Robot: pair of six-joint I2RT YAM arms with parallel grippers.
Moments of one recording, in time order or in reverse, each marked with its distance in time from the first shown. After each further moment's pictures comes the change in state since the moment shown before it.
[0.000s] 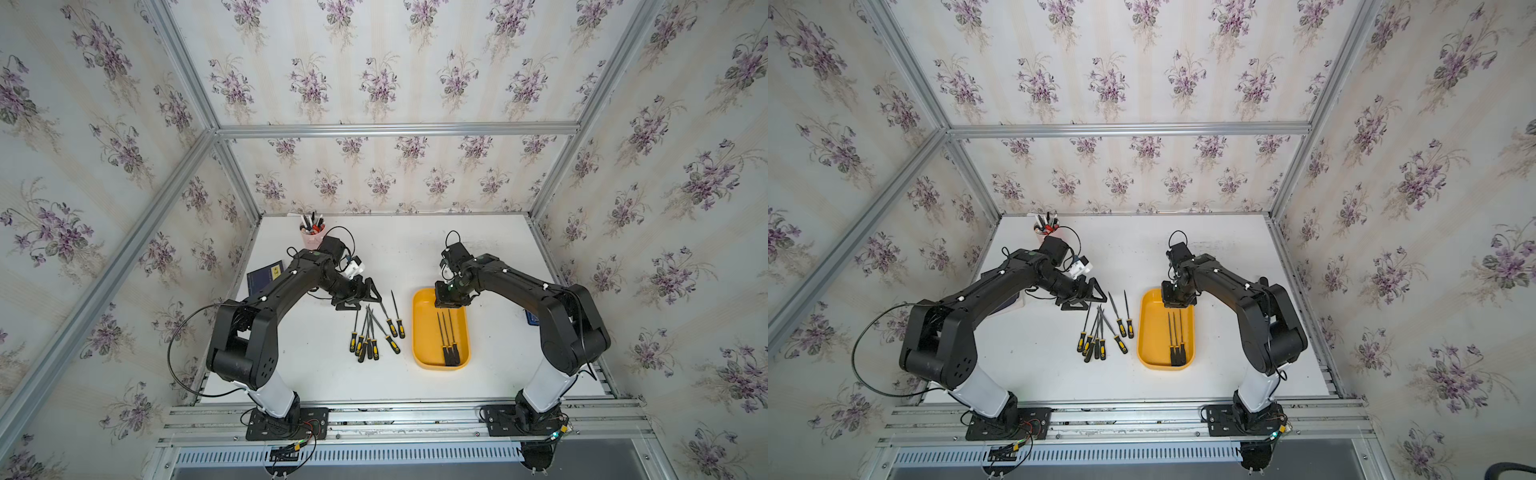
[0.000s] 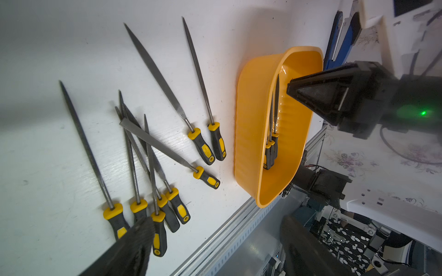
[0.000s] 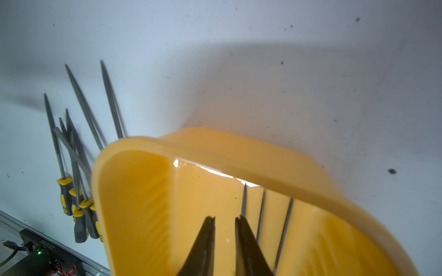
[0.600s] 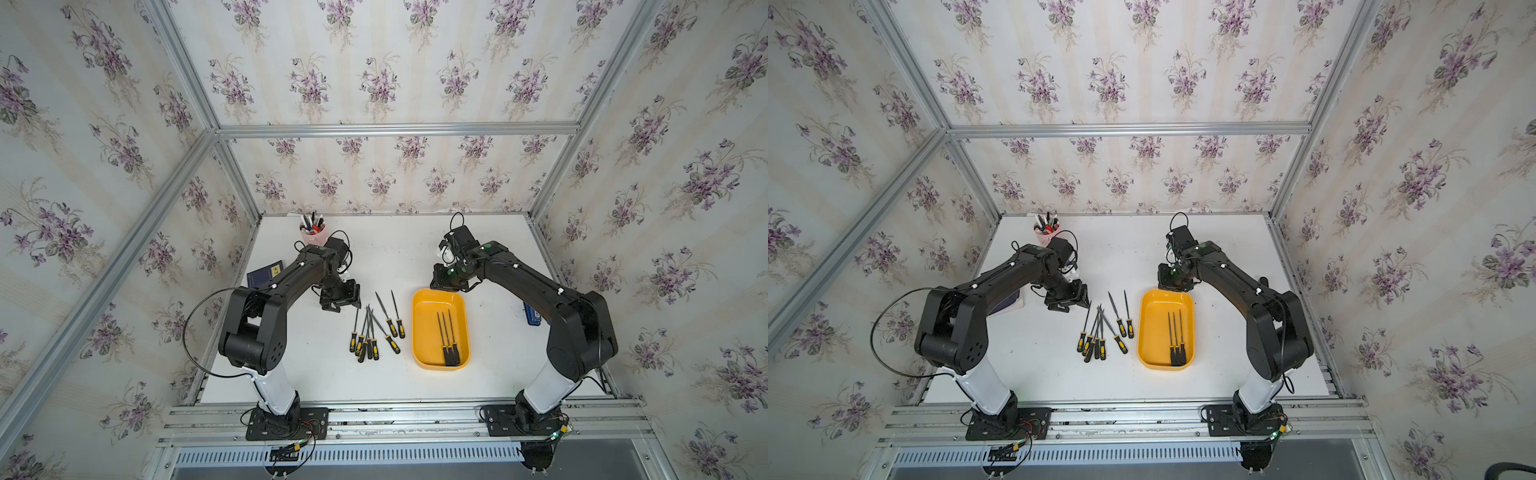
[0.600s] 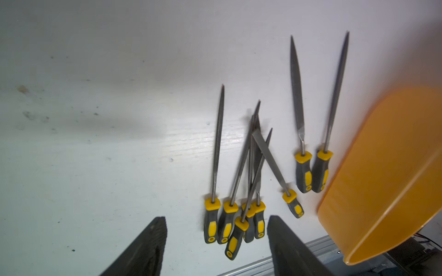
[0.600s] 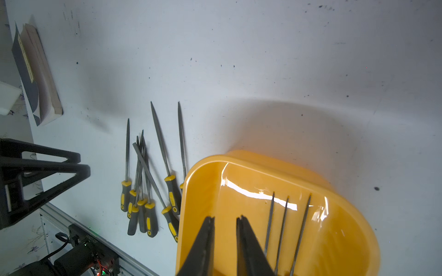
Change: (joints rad) left arm -0.002 0.114 0.063 -0.121 -0.427 -0.053; right arm -0.001 -0.037 0.129 -0.035 -0.034 0.015
